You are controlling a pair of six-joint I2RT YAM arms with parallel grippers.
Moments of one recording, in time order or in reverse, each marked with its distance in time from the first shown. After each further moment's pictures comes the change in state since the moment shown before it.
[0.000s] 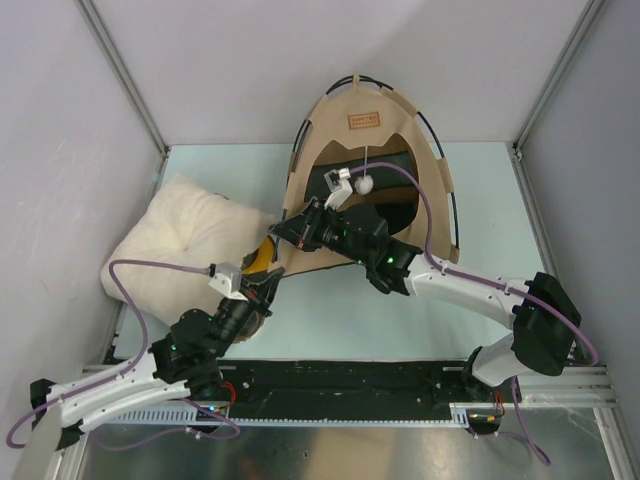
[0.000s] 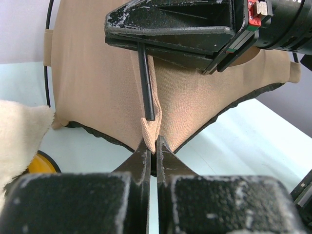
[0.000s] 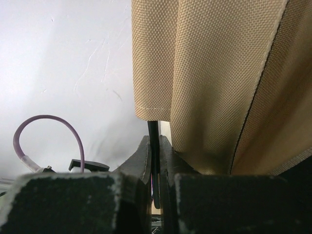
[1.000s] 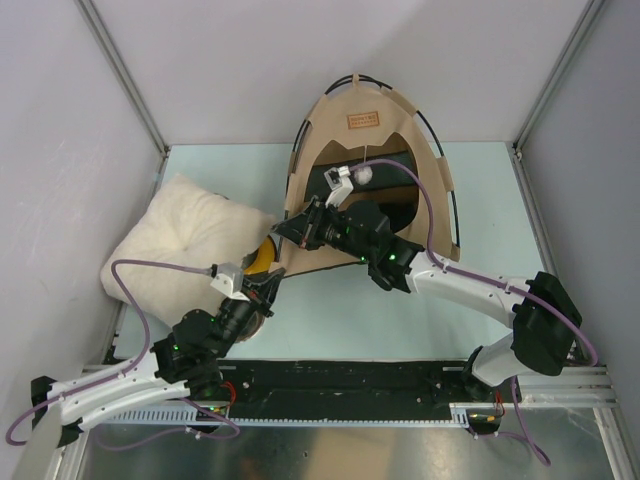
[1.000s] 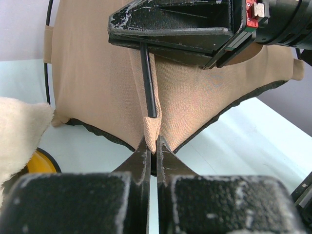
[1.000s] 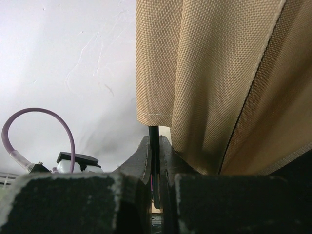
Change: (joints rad) left arm -0.017 0.015 -0.011 0.020 -0.027 -0.006; right arm -0.029 0.000 0.000 -0.017 -0.052 -0.056
